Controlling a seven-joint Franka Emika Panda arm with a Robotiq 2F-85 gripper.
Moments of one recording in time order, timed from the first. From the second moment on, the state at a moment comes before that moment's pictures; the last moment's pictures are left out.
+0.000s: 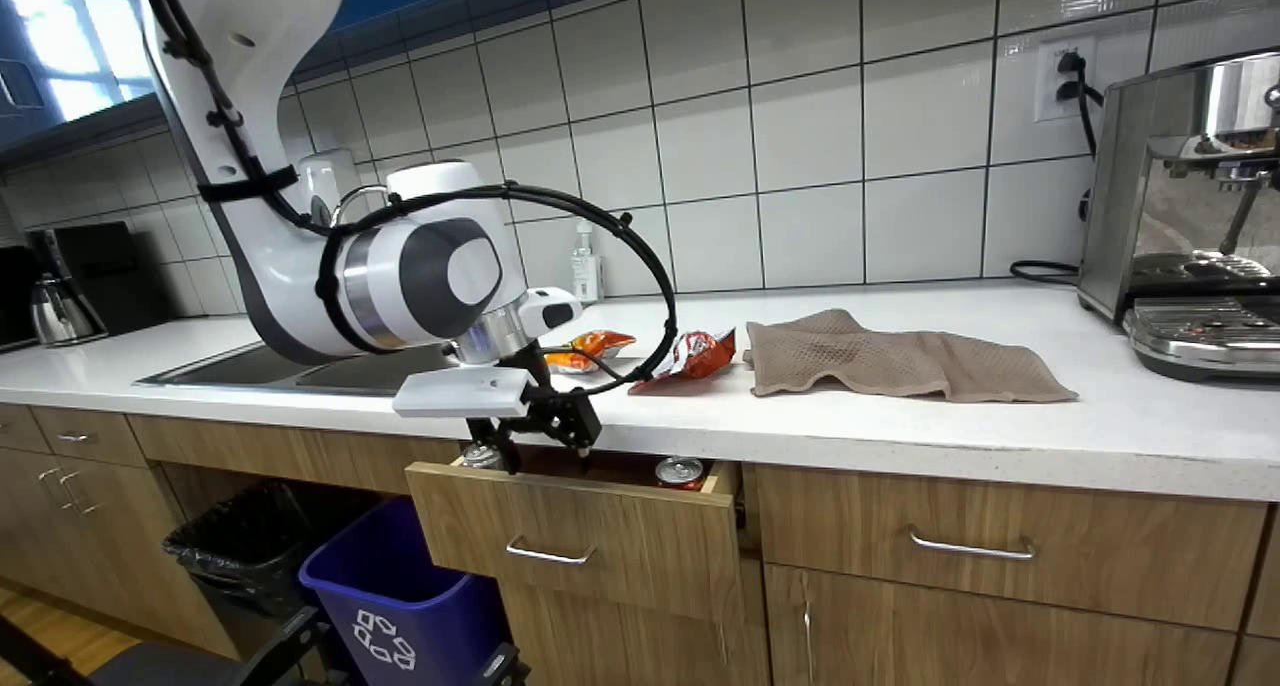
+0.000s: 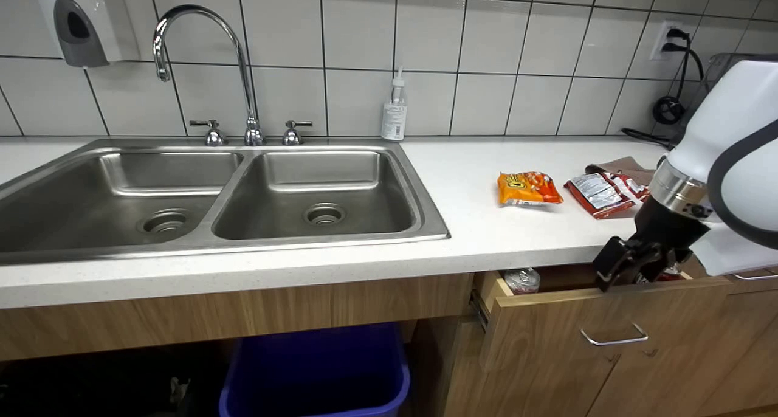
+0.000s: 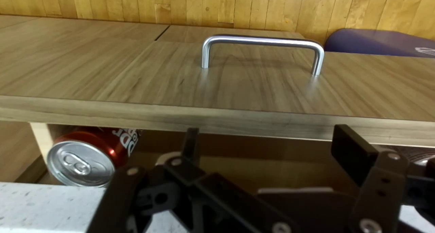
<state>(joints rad) 0.02 0.27 -0.11 -2.69 -0.21 3.14 0.05</state>
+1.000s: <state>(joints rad) 0.03 0.36 -0.11 -2.60 -0.11 3.15 0.05</state>
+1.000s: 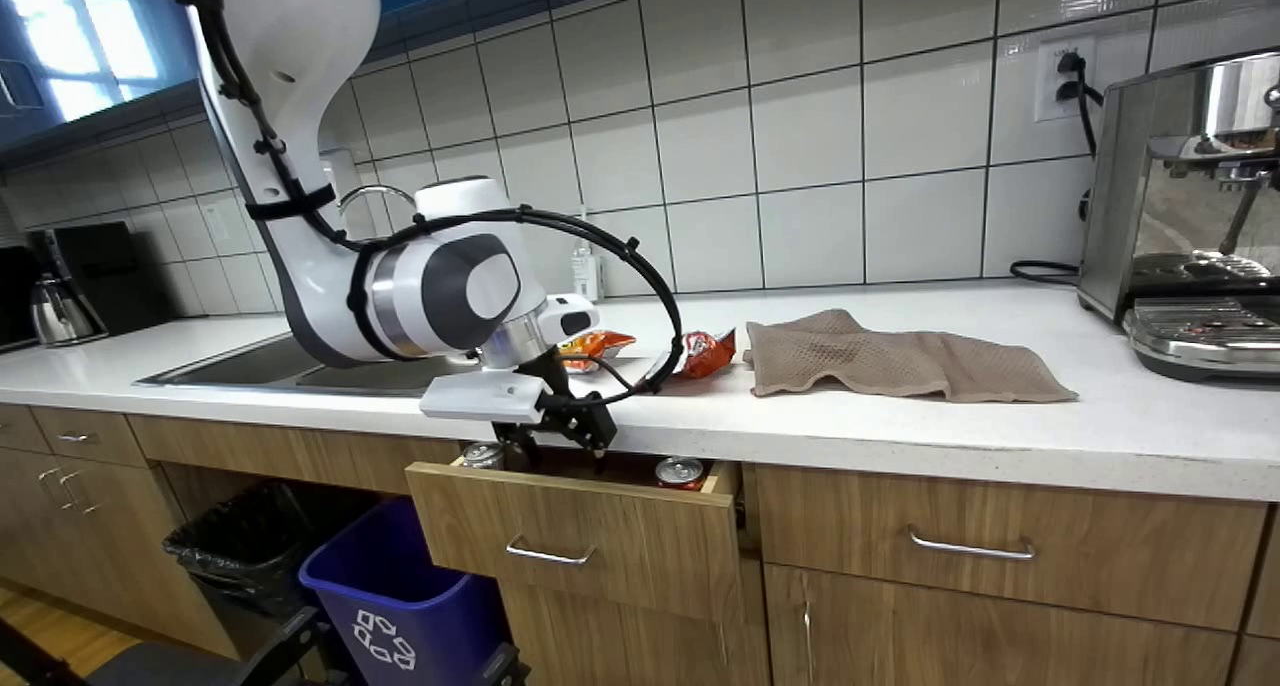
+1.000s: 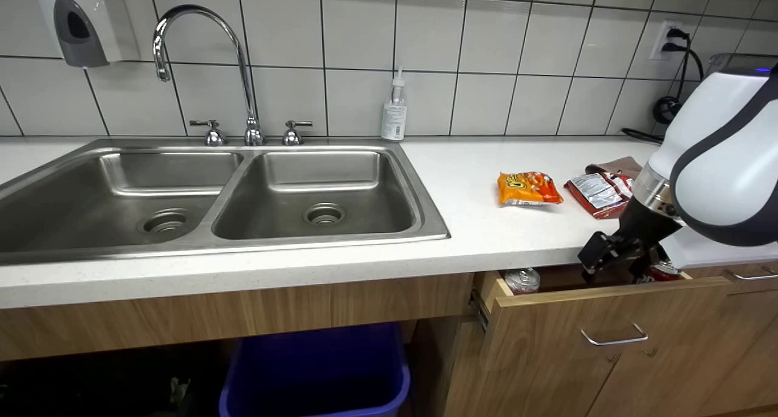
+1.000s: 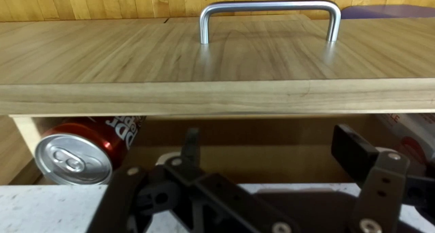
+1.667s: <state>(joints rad) 0.02 0.40 -0.09 -2.57 -0.11 3.15 0.05</state>
